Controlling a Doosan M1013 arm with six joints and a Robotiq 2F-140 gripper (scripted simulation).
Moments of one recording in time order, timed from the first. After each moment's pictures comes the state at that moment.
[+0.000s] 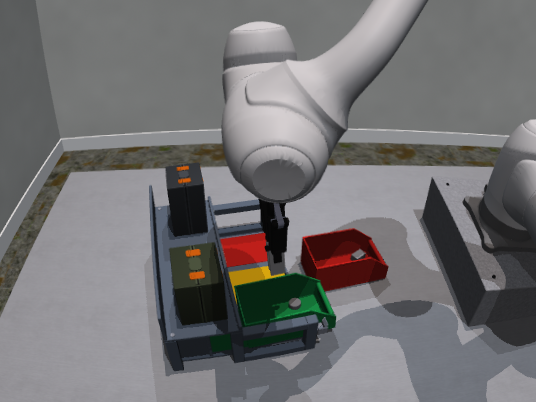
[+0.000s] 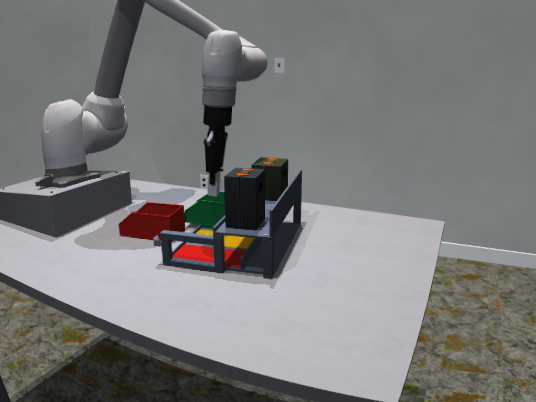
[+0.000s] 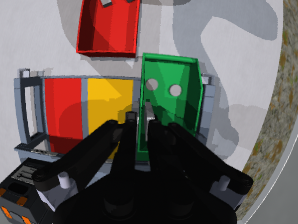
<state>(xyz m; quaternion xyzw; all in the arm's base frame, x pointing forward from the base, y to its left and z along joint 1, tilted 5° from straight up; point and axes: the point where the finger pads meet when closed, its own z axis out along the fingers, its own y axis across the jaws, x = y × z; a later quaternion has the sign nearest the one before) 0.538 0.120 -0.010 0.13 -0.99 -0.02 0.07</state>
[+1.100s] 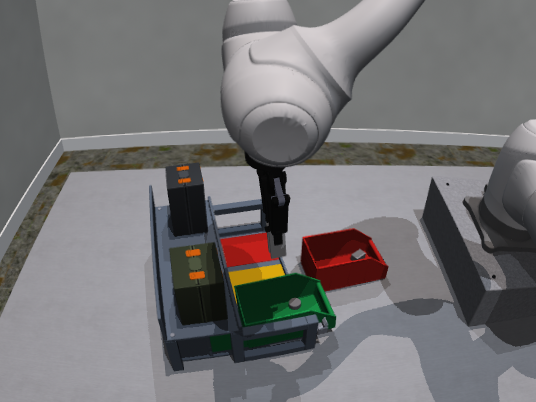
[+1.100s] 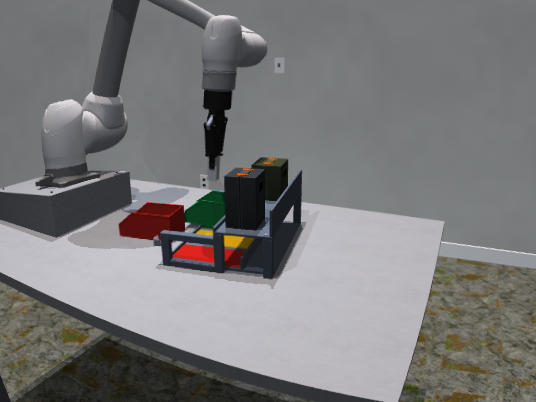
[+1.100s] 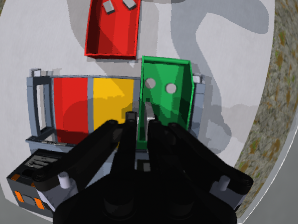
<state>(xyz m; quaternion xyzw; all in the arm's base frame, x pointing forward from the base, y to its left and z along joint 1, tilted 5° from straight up) 0.542 0.118 0.033 0.13 -0.99 -0.02 0.07</state>
